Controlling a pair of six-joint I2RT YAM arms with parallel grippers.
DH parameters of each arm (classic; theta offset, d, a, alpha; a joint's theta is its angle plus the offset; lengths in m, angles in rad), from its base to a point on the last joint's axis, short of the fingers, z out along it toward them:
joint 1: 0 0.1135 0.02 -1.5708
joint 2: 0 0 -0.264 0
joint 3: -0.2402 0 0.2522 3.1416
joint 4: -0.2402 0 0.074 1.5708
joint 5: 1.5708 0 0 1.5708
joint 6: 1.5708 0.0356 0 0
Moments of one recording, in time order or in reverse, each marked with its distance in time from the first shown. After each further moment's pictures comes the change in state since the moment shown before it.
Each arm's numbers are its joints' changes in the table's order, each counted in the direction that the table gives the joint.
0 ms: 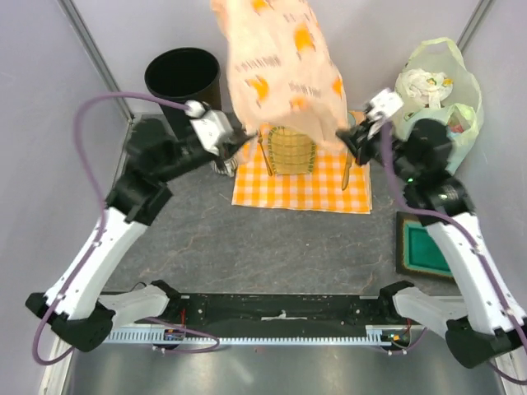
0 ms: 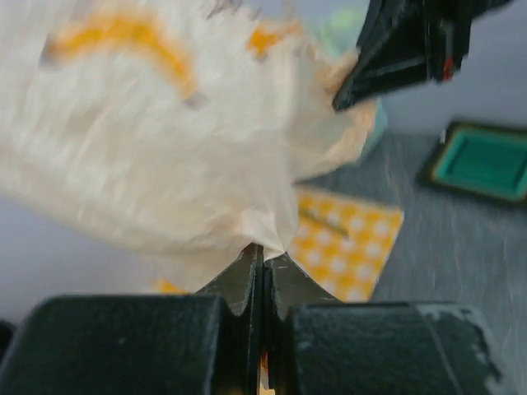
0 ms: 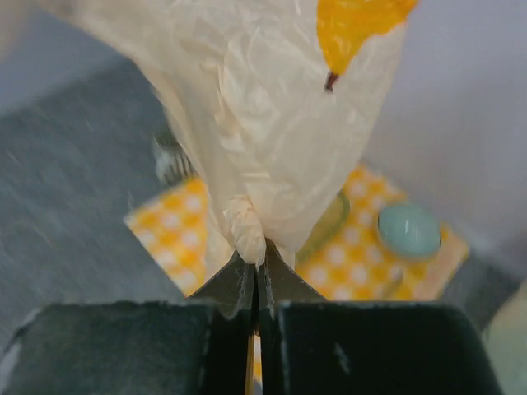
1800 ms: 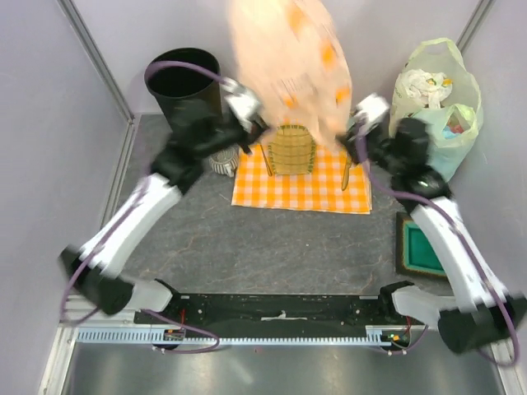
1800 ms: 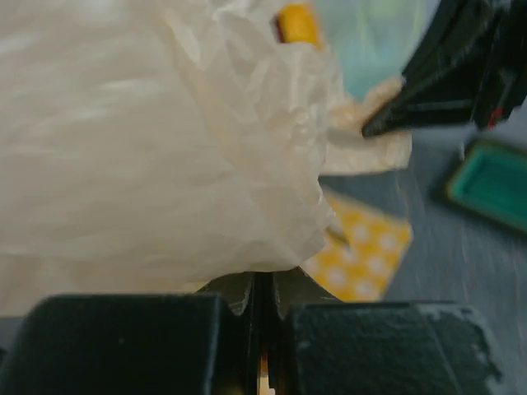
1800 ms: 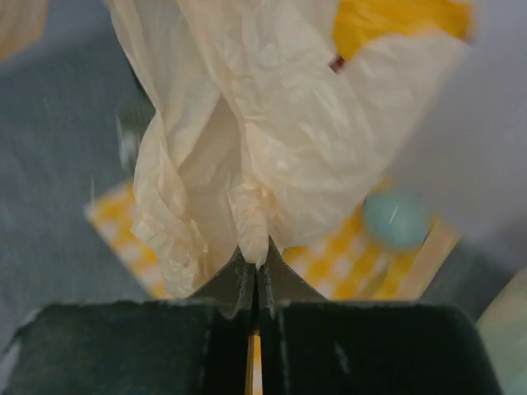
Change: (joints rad) left arm -0.010 0.116 -0.061 0.158 -0.061 -0.092; right arm -0.083 -0.023 0.078 0.164 -0.058 -0.053
